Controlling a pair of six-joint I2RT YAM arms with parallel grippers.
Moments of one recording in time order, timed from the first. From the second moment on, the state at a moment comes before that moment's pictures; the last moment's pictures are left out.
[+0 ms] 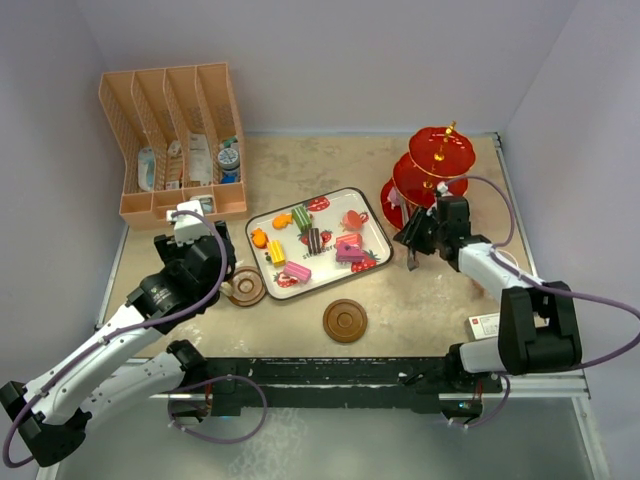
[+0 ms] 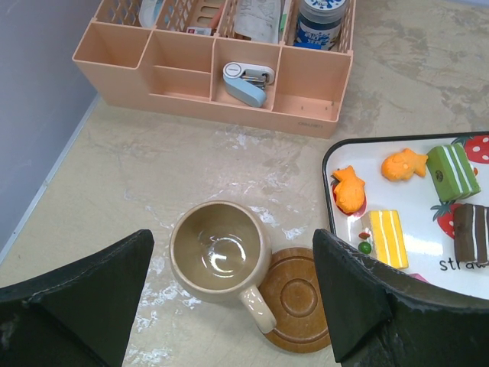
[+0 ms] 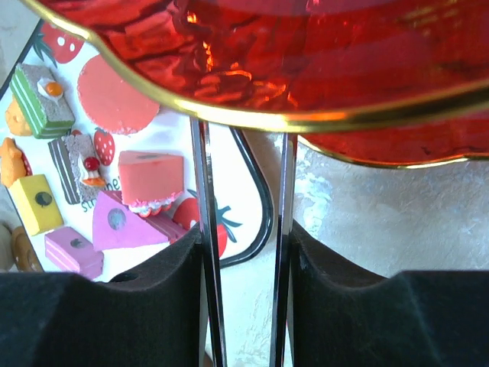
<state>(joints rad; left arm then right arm) -0.75 0.76 0.82 -0.72 -0.99 -0.56 0.13 1.39 0.71 -0.08 -0.21 0.53</state>
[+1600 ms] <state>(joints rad) -0.75 0.72 0.82 -0.72 -1.00 -0.56 0.14 0.99 0.63 -0.46 -0.51 0.37</state>
